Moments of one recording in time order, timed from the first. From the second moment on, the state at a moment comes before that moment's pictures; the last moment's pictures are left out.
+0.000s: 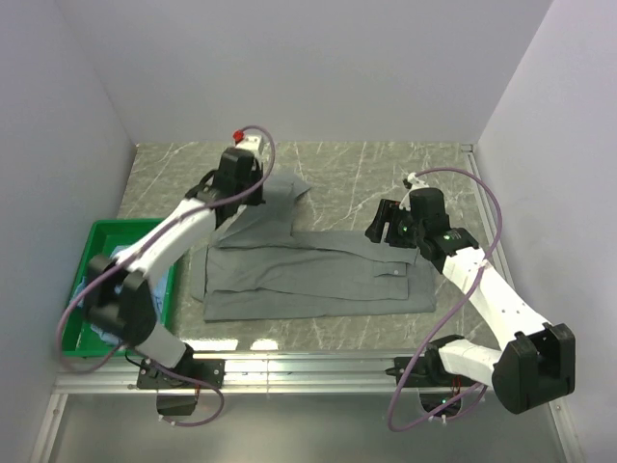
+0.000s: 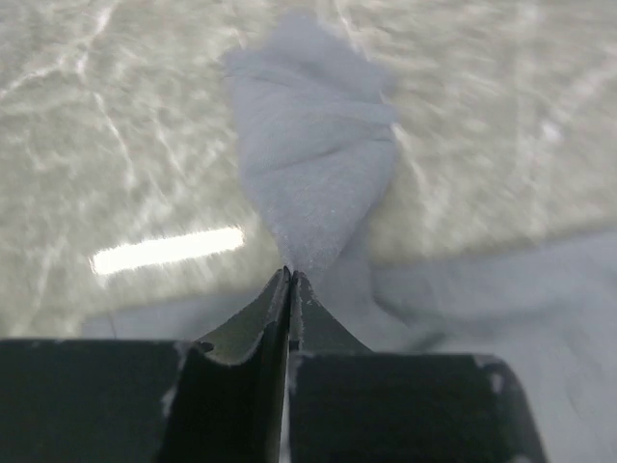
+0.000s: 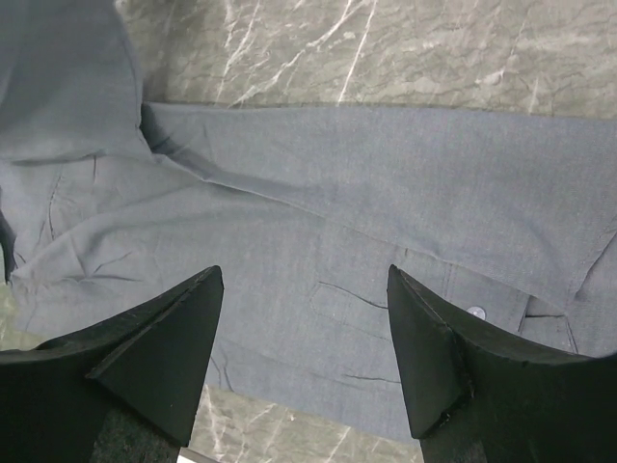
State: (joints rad) left arm -0.43 1.61 1.32 -0.33 -0.16 -0.26; right arm 0.29 1.14 0.86 -0.42 -0.13 0.43
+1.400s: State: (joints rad) left arm -0.28 1.79 1.16 -0.31 -0.05 -0.63; right arm 0.29 1.12 0.82 -0.39 -0.12 0.43
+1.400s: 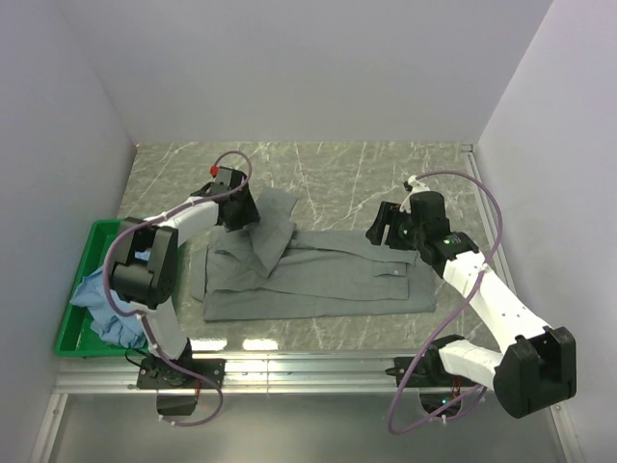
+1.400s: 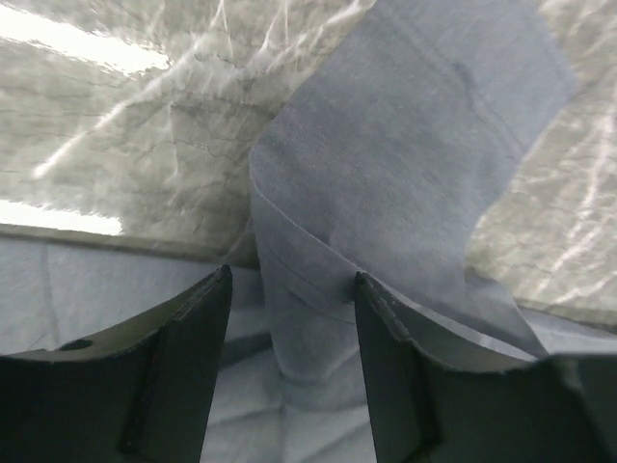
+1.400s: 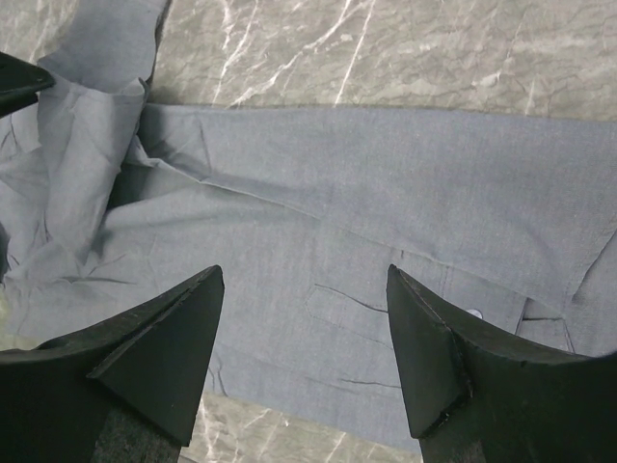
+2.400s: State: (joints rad) left arm -0.87 1.27 0.87 -0.28 0.06 -0.35; right arm 0.29 1.12 0.81 -0.37 -0.13 0.41
